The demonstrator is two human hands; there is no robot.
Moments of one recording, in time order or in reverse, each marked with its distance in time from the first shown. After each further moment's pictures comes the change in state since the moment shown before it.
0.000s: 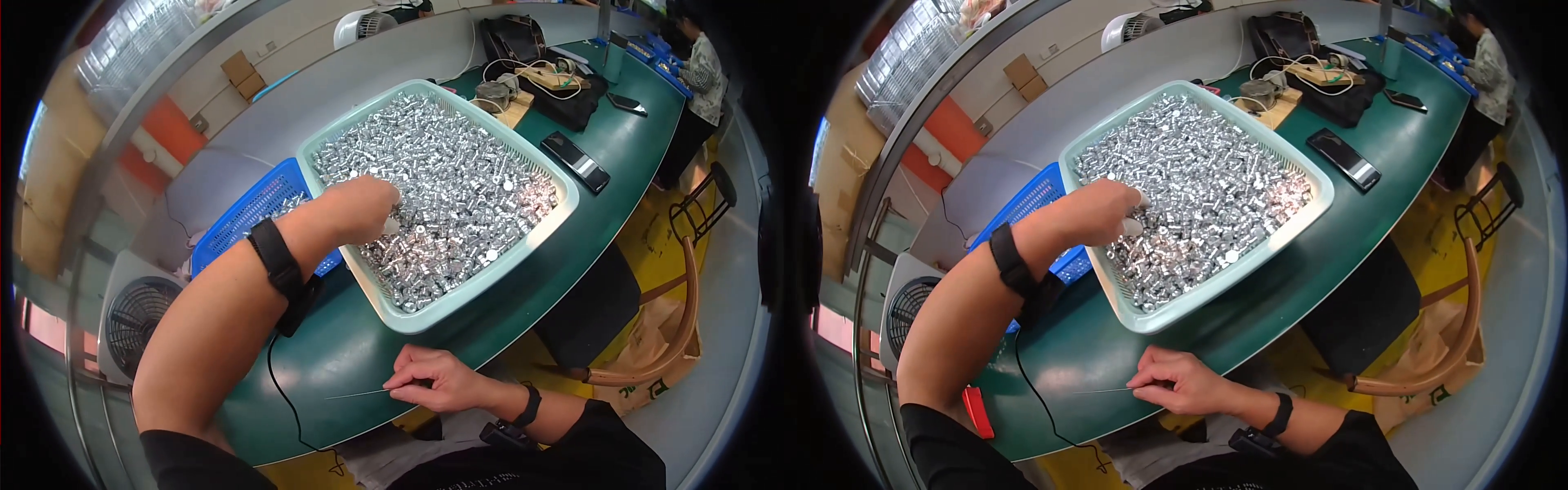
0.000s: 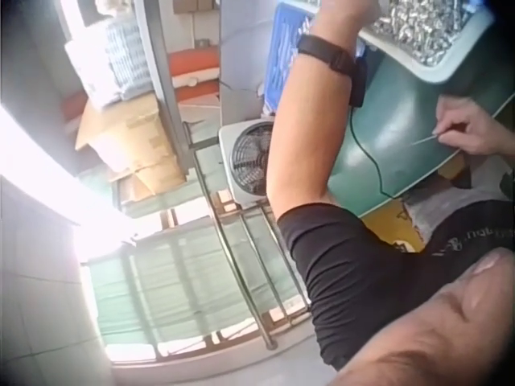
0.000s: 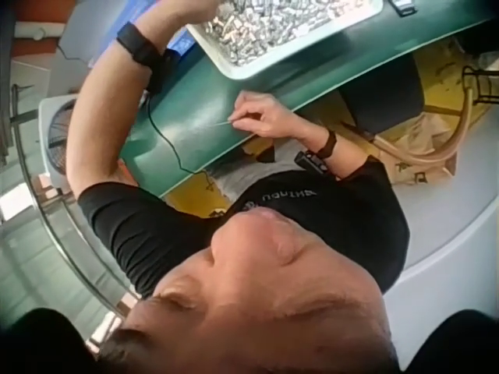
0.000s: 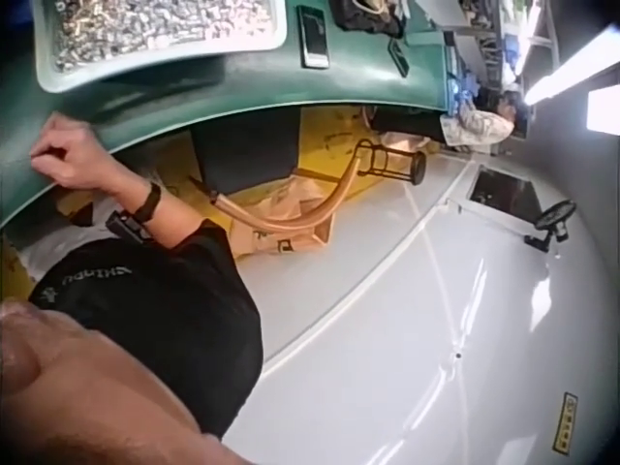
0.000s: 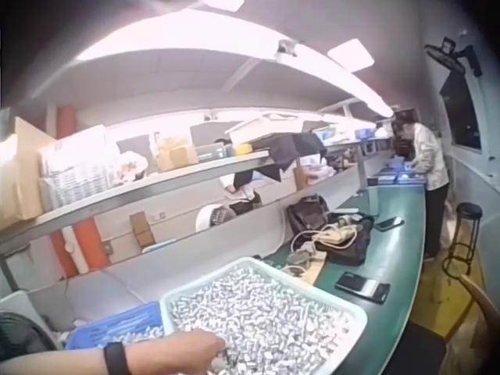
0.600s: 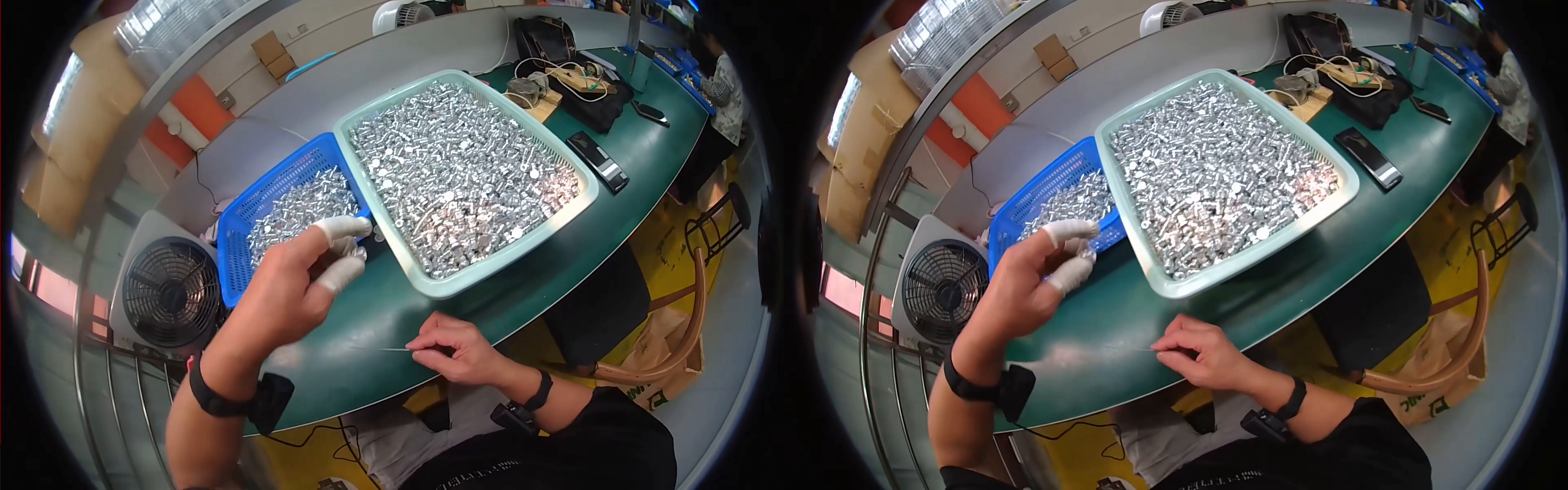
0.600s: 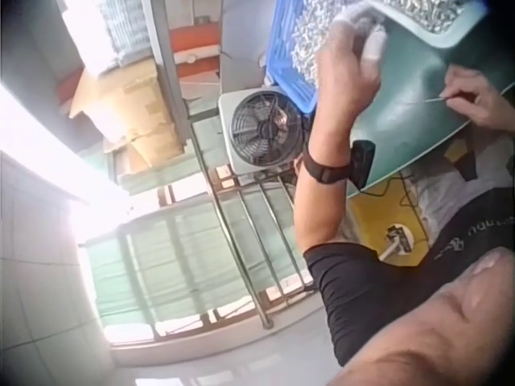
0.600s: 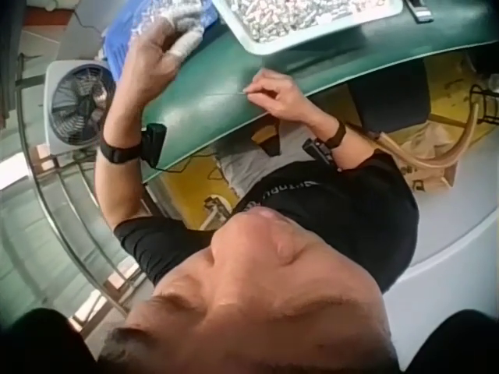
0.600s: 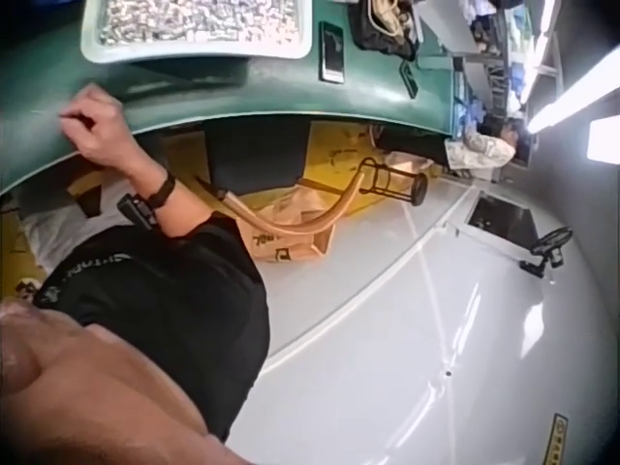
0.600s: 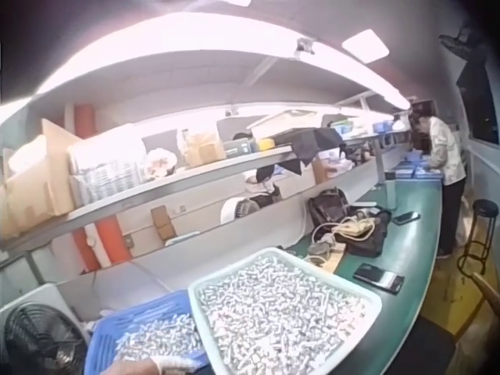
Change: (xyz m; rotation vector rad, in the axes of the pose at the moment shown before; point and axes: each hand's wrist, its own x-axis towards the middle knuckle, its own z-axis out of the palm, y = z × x) left_hand -0.174 0.061 -0.011 -0.705 0.477 -0.159; right_hand -0.004 -0.009 0.000 -0.118 0.089 0.007
